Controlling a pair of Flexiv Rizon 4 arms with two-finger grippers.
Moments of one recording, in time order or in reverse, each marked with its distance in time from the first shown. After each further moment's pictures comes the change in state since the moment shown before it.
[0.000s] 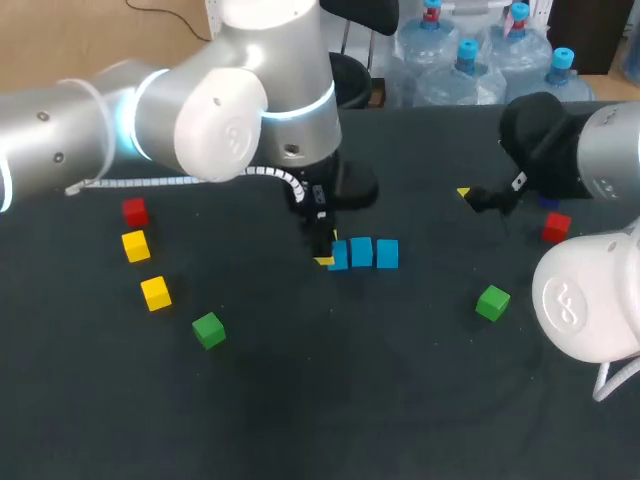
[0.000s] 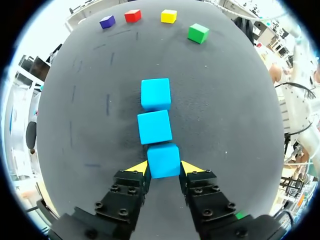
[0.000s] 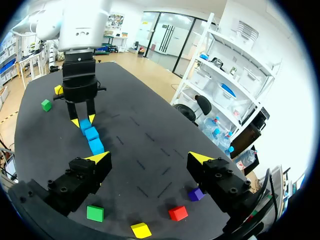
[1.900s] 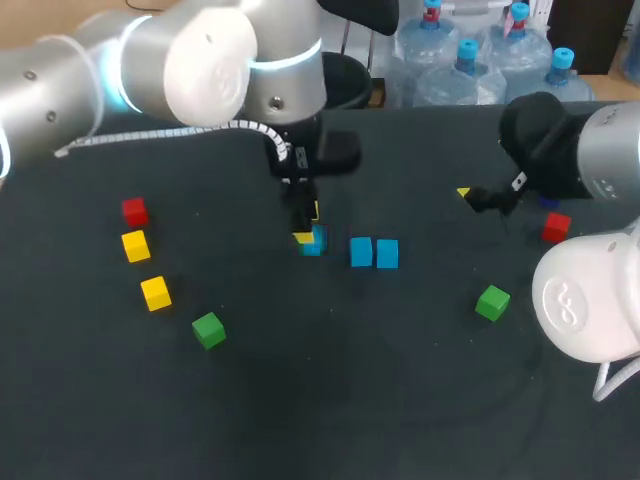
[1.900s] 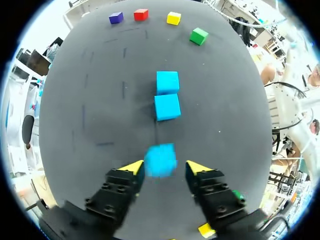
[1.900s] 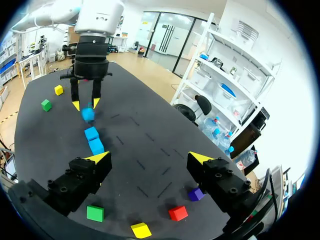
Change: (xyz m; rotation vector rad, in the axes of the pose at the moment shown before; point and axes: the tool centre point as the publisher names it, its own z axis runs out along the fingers) left arm 0.026 0.012 -0.039 0.078 0.038 -0.026; right arm 0.000 0.000 0.000 0.000 0.000 0.000
